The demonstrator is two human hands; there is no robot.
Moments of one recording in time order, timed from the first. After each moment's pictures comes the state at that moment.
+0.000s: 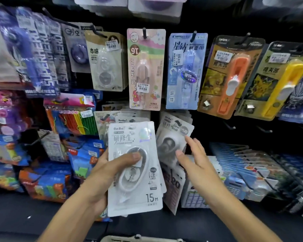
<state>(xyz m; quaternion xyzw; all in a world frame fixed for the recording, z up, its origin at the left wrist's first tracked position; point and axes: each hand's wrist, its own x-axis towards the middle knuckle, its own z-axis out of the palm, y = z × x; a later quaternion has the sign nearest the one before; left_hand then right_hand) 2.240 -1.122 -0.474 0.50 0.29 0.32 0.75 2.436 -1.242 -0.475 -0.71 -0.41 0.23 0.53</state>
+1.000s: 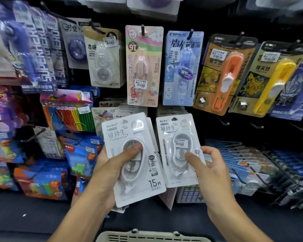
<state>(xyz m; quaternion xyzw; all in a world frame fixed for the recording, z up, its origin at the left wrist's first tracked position) 2.254 -1.141 -0.473 0.44 0.23 0.42 0.76 2.417 -1.268 -0.484 -0.68 -0.25 0.18 0.66</state>
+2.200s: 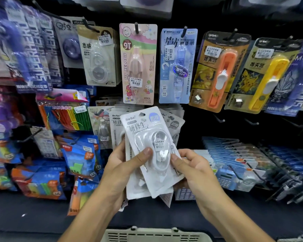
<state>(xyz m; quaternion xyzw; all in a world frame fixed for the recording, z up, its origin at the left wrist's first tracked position) 2.272 -1.149 -0.484 0.51 0.18 0.38 0.75 2.407 -1.269 -0.473 -0.56 -0.33 0.36 0.67</state>
